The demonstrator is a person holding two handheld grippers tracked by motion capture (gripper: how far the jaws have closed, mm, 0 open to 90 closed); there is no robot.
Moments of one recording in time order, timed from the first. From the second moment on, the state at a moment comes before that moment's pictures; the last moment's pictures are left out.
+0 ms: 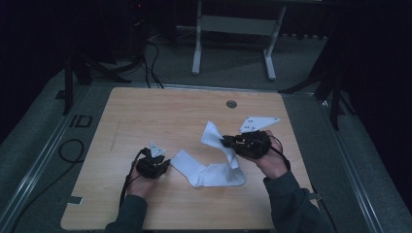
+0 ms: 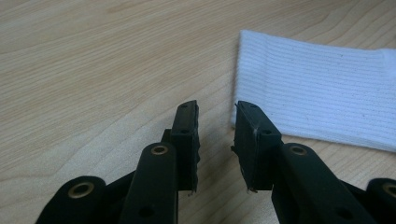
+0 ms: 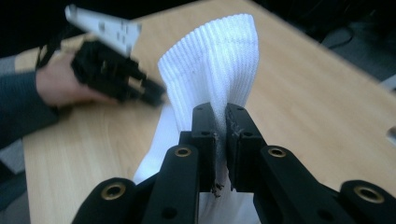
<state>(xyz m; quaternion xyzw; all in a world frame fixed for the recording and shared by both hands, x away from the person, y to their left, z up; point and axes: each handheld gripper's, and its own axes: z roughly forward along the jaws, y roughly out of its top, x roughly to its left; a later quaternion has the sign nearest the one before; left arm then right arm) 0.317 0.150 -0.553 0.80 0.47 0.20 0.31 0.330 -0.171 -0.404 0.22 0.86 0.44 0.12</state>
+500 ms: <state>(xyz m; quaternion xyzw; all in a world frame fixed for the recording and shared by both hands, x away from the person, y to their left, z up) 0.316 0.151 -0.552 0.80 0.47 0.20 0.31 0.334 -0.125 -0.468 0.25 0.88 0.39 0.08</state>
